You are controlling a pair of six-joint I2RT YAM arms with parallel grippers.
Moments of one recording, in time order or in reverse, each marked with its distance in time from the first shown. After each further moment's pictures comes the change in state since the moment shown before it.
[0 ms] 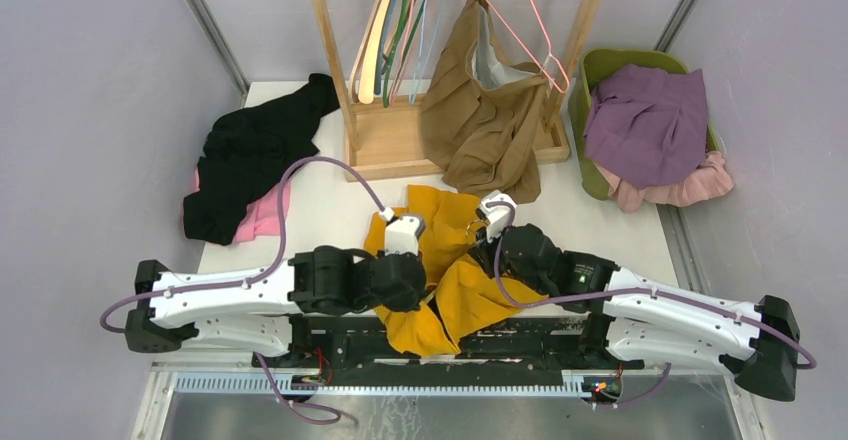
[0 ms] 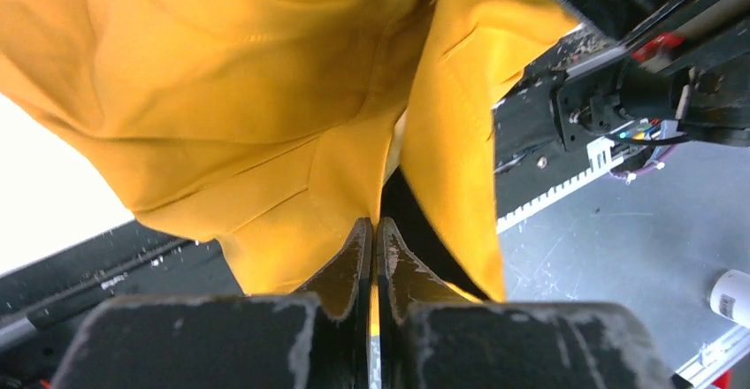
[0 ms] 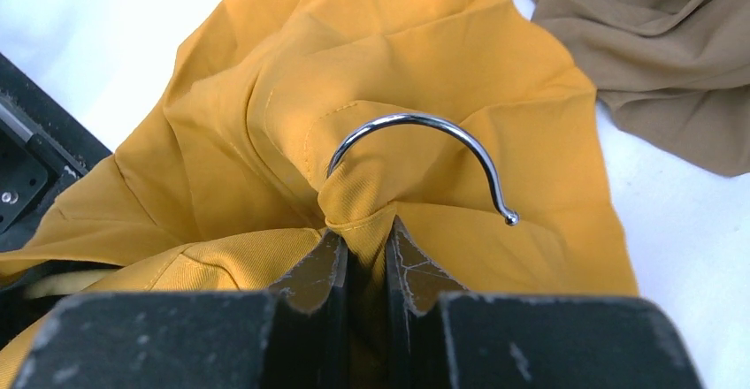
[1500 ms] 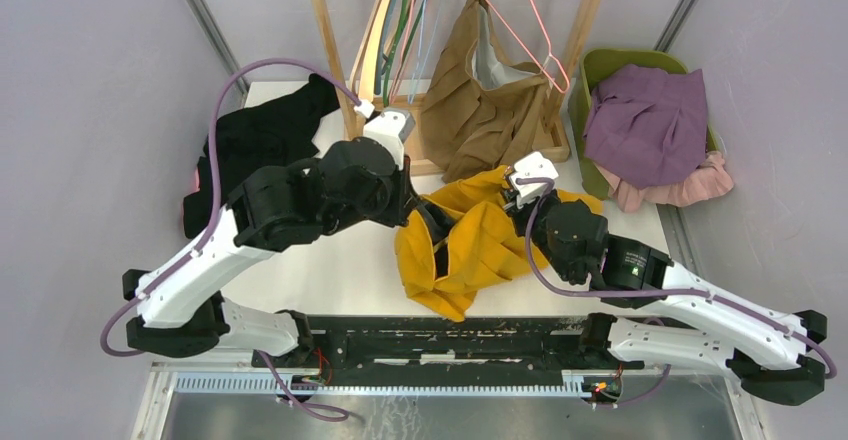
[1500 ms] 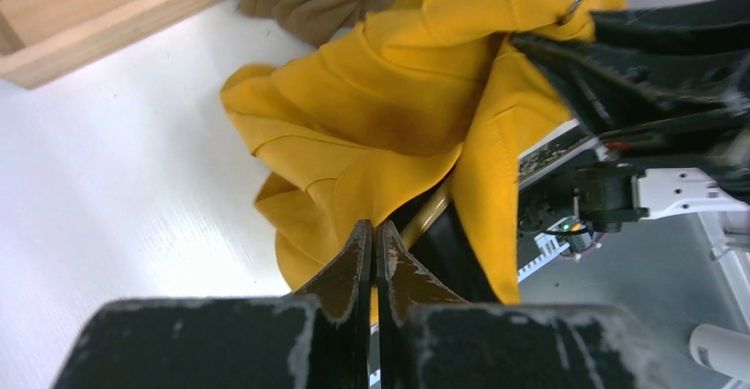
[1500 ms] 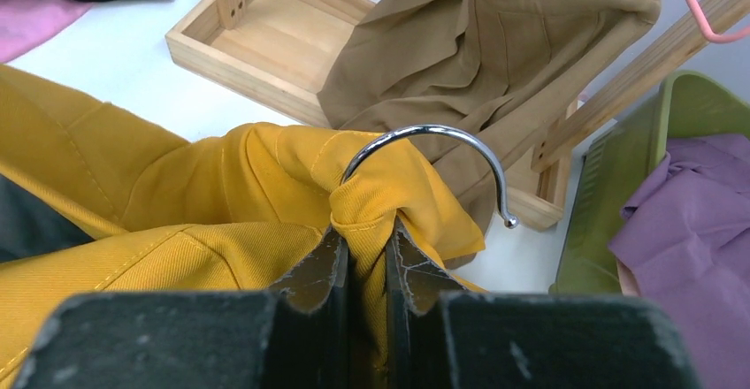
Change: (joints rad) left arm 0.296 0.216 0.770 -0.270 0.030 0.477; right arm 0.019 -0.068 0.349 -0.129 0.365 -0.385
